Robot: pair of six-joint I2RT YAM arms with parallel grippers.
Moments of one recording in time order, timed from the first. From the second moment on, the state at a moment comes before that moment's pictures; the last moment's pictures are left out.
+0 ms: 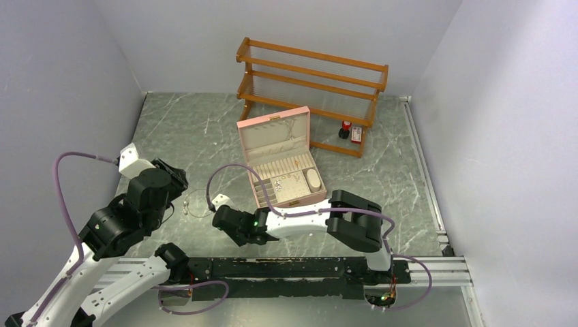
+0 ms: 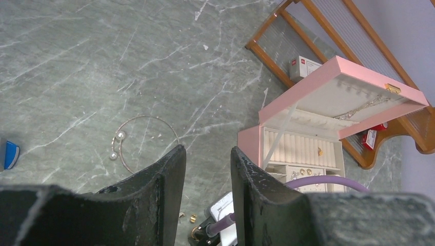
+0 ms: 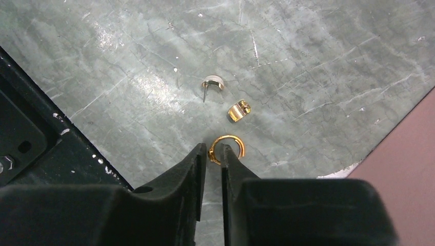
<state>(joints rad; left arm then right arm) -0.69 0.58 1.00 -0.97 -0.74 -0.93 1.37 1.97 1.27 -0.26 0.23 0.38</state>
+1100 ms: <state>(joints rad) -0.69 0.55 0.88 -0.66 -0.32 -0.96 0.88 1.46 0.86 0.21 -0.21 0.80</state>
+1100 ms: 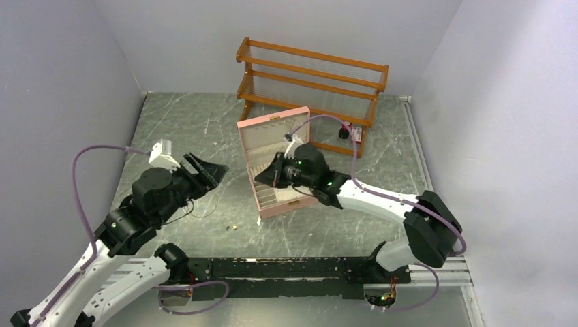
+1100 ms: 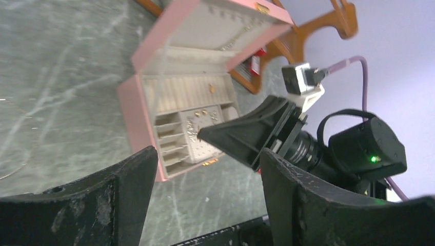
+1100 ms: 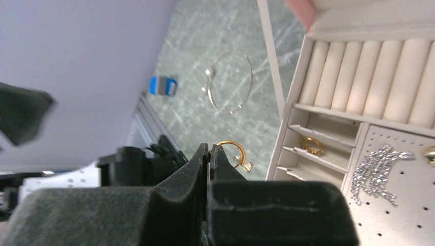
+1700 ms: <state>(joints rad) -0.69 0.69 0.62 0.04 0.11 -1.14 0.65 1.21 0.73 0.47 -0.42 1.14</state>
